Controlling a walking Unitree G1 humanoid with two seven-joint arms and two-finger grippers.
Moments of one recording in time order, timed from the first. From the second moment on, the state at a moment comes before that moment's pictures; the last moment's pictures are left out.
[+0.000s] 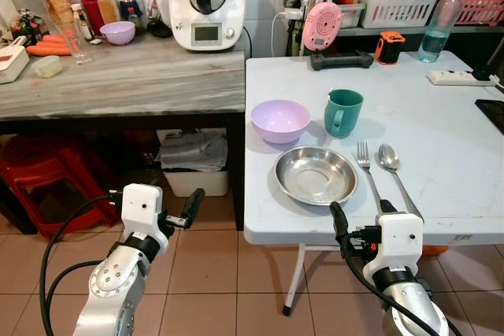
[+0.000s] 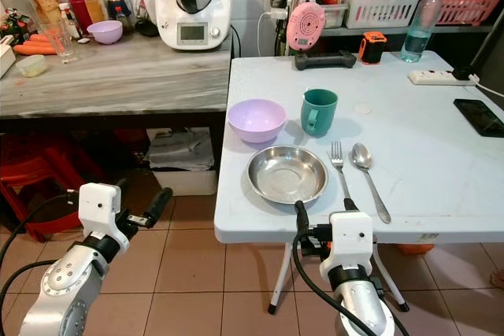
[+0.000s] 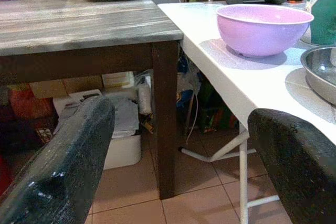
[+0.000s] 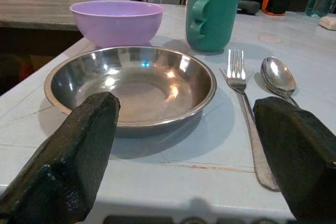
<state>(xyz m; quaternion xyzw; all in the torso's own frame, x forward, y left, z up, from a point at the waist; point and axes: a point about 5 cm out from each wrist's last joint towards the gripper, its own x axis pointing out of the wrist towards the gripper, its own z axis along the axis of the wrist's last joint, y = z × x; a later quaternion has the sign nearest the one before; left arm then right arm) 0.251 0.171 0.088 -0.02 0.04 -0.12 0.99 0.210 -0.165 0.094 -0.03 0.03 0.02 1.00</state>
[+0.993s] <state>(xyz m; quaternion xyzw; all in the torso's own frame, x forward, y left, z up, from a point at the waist) 0.257 0.168 0.093 -0.02 0.03 -0.12 0.99 0.212 -0.167 0.101 -0.04 0.01 0.02 1.00</state>
